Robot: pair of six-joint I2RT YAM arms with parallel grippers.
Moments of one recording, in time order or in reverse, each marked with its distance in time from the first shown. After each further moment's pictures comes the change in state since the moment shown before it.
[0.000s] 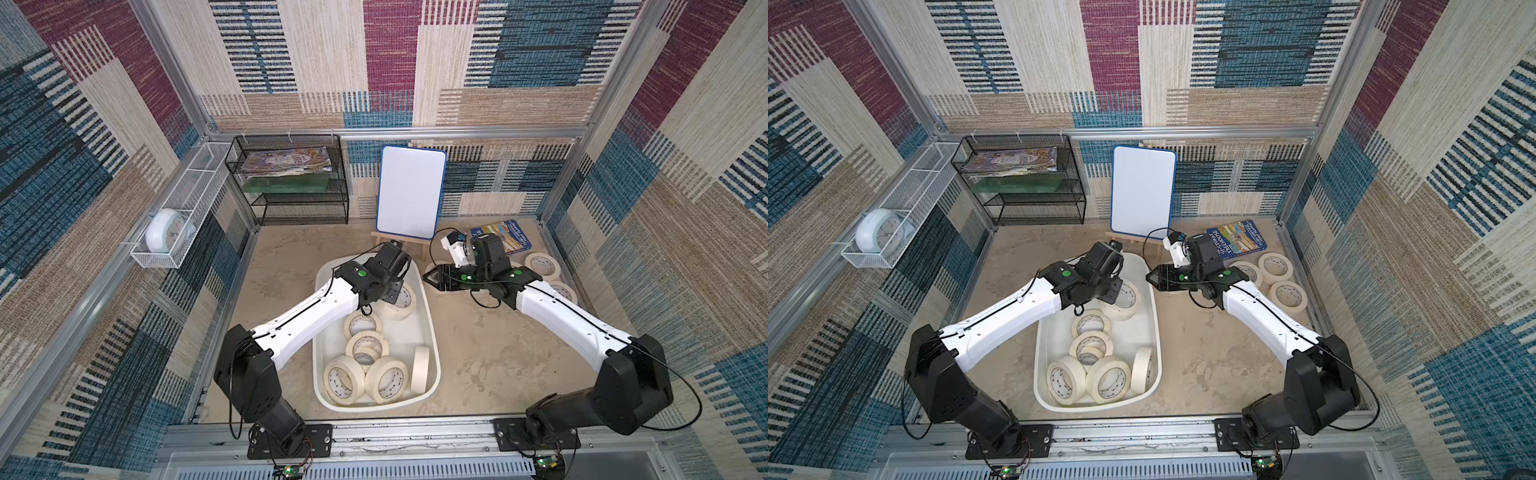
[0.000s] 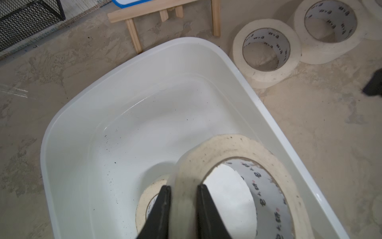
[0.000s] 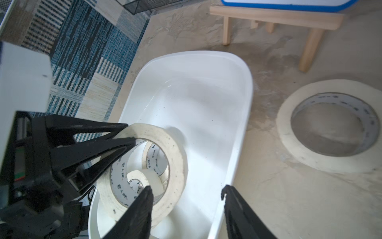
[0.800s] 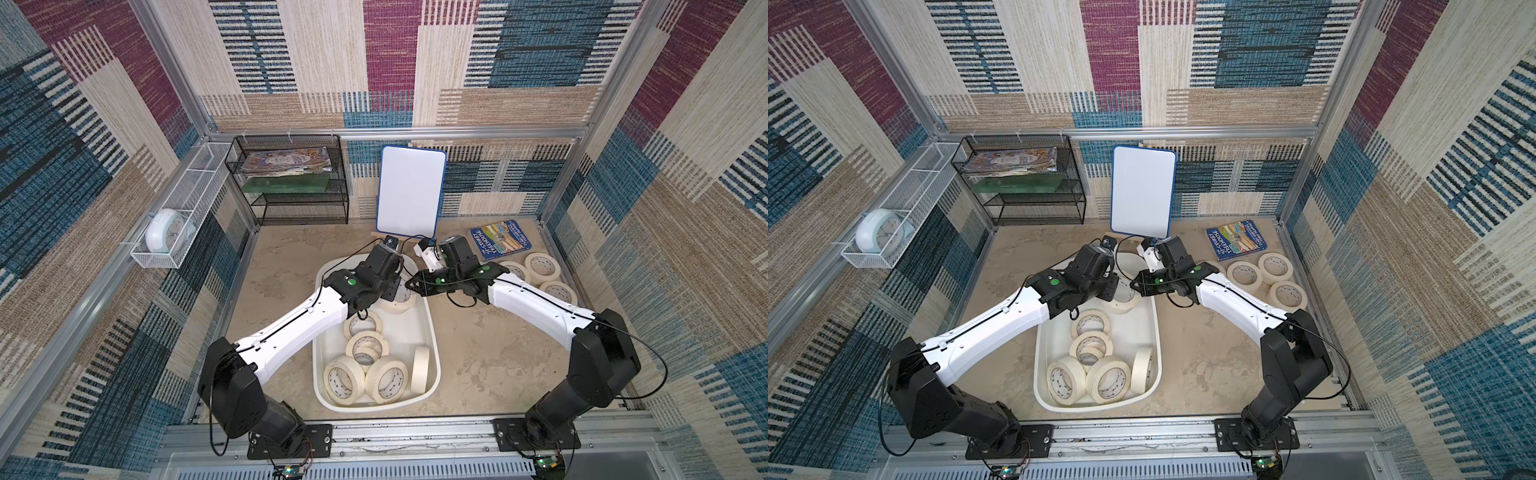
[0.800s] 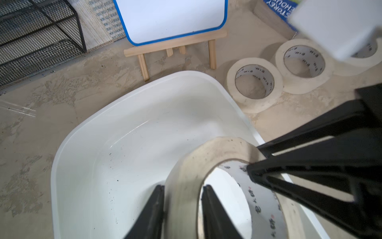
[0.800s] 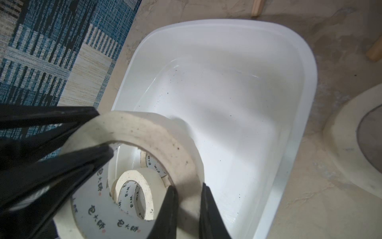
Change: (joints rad) left arm 0.000 -0.111 -0.105 0.159 -0.004 0.025; right arm 0.114 0.146 0.105 -0.036 0.112 -0.010
